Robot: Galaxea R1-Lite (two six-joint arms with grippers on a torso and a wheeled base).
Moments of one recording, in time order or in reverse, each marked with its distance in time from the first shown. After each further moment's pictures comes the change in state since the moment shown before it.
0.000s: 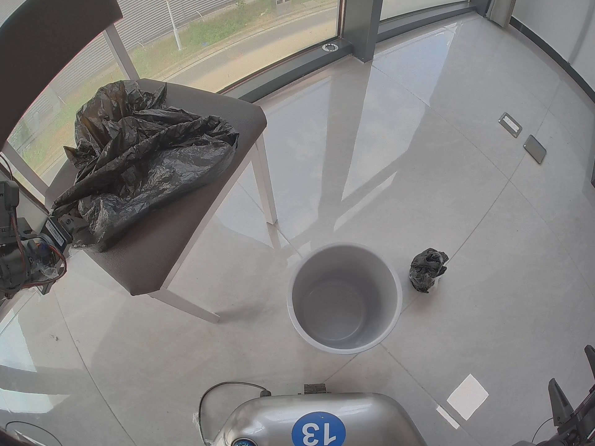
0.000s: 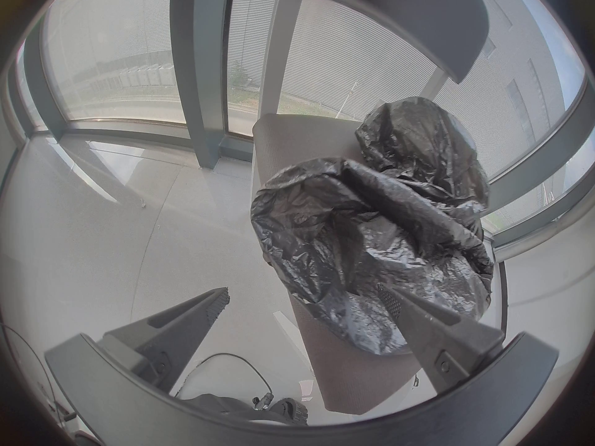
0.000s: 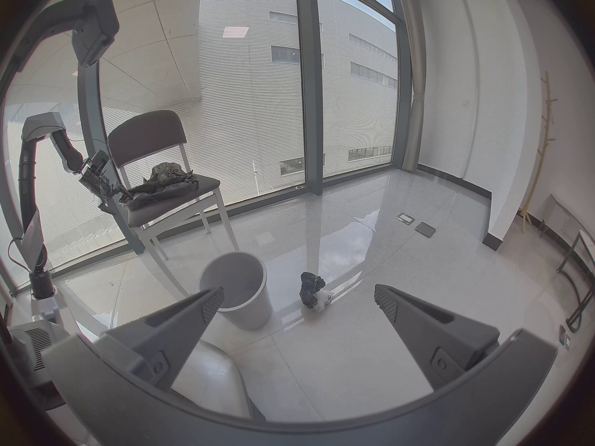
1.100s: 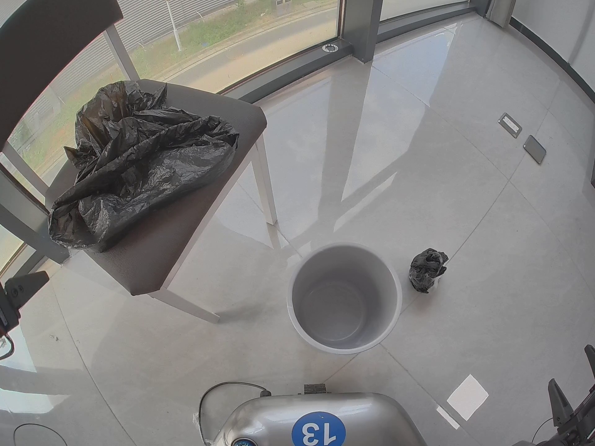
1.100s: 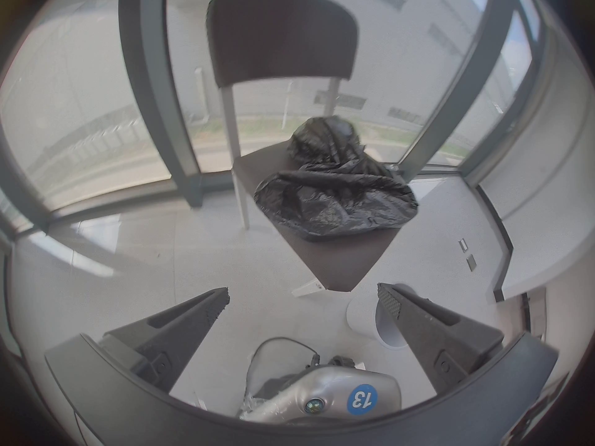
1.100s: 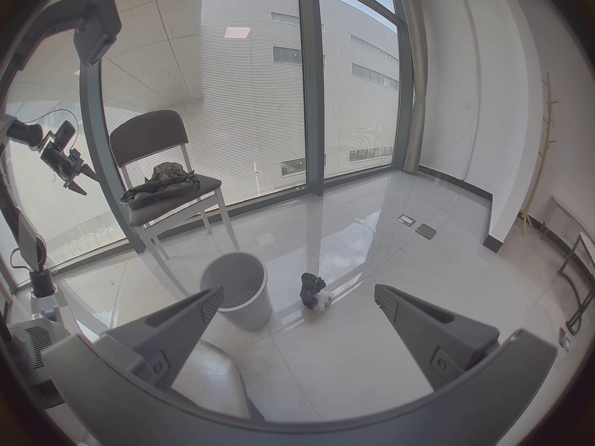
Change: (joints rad) left arm -0.196 -0.587 -0.022 0.545 0.109 0.297; right arm 0.000 0.000 0.000 -0.002 0.005 -0.007
